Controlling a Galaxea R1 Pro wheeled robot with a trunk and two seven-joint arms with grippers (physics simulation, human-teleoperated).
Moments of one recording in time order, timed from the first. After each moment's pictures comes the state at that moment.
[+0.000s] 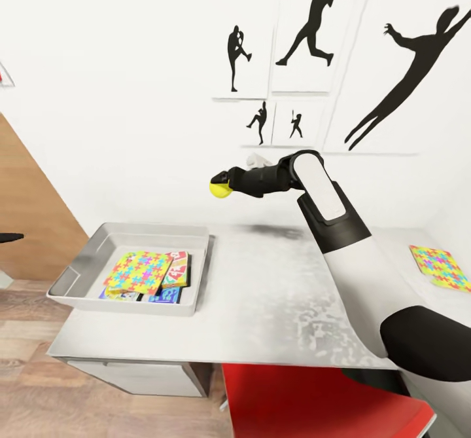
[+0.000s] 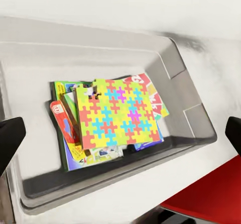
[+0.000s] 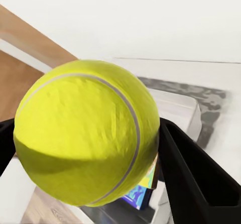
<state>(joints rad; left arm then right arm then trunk) -1.11 0.94 0.03 -0.59 0.02 0.68 -1.57 -1.27 0.09 0.36 -1.16 -1.31 1.05 -0.53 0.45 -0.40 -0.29</state>
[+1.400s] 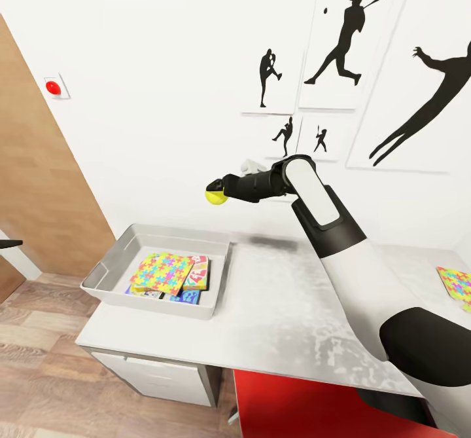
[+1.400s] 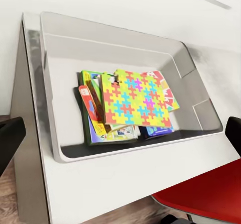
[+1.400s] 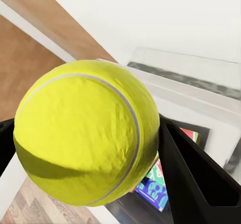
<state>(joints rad) -1.11 0.94 0.03 -0.52 0.02 0.62 -1.57 -1.26 0.09 0.41 -1.17 -1.31 1.05 -0.53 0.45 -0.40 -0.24</state>
